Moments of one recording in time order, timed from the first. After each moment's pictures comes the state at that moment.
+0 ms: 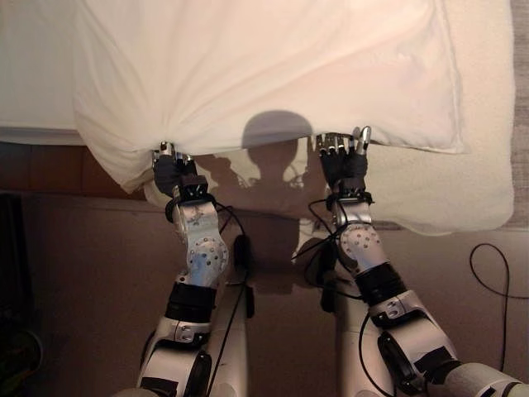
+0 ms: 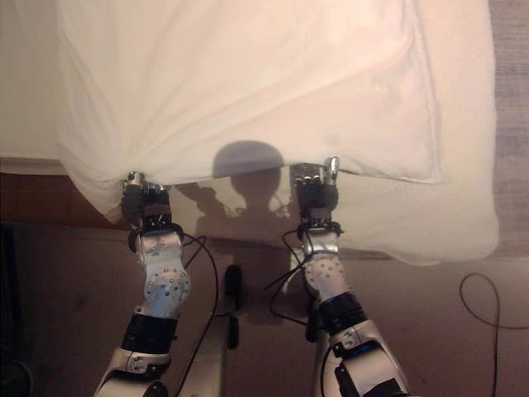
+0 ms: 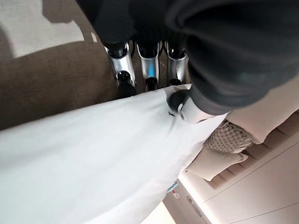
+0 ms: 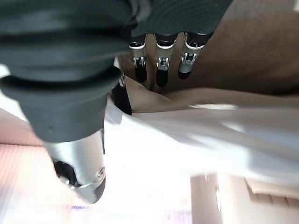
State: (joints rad) left arm -0.55 0.08 -0.01 0.02 -1.02 -0.47 0.60; right arm -0.72 -0.12 0.16 0.38 1.59 -0.35 -0.08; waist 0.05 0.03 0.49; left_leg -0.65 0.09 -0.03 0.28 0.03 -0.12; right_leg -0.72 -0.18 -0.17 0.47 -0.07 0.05
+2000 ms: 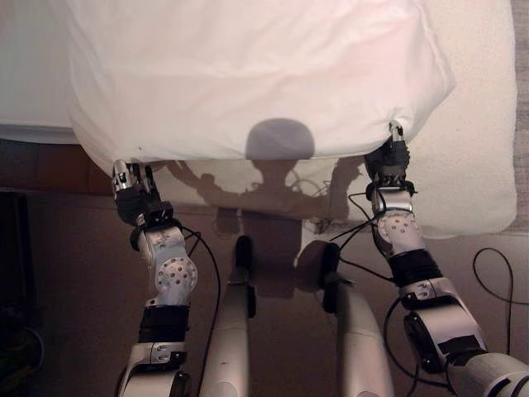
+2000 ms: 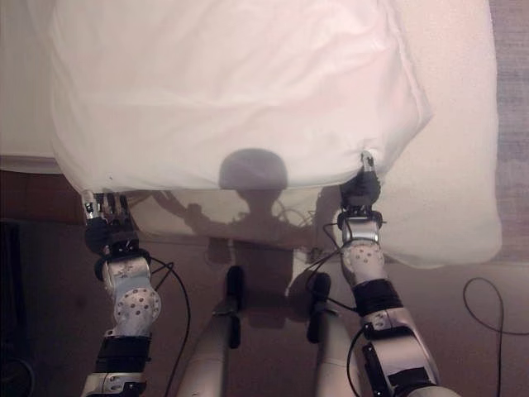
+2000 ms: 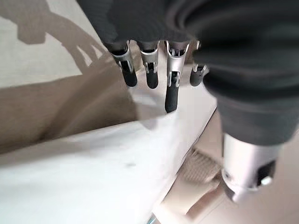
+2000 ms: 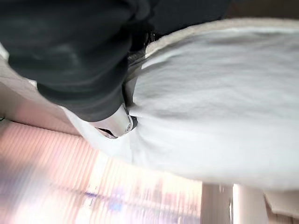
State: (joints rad) left arm -0.37 0.08 0.20 0.07 -1.13 -0.50 0.49; right arm -0.65 -0.21 0.02 0.31 1.58 -0.29 0.02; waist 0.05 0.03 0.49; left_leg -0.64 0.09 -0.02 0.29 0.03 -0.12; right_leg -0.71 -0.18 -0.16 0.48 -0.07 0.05
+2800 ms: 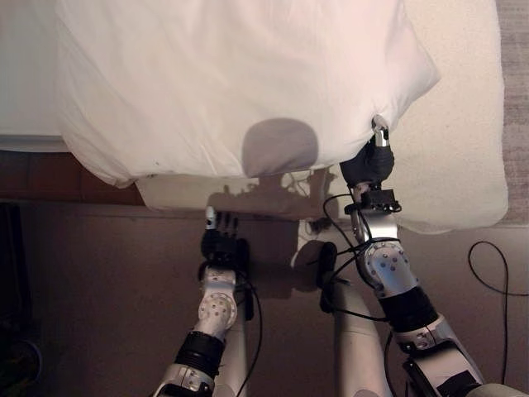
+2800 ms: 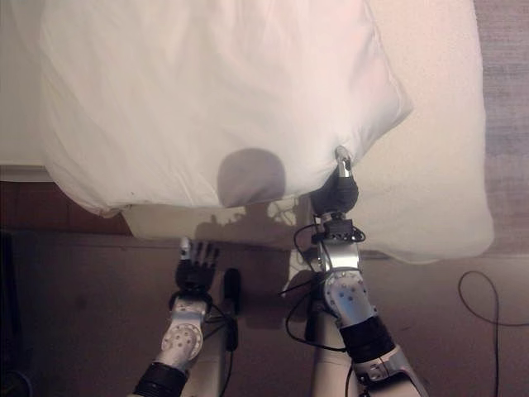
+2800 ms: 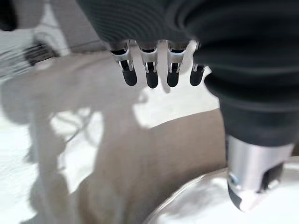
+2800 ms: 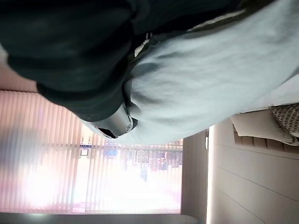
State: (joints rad) left arm -0.26 0.00 -0.18 0.35 -1.35 -0.27 0.20; right arm -0.53 -0.20 0.25 -0.04 1.58 -0.34 0.09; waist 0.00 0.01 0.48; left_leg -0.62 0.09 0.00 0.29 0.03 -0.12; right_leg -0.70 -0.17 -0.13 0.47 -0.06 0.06
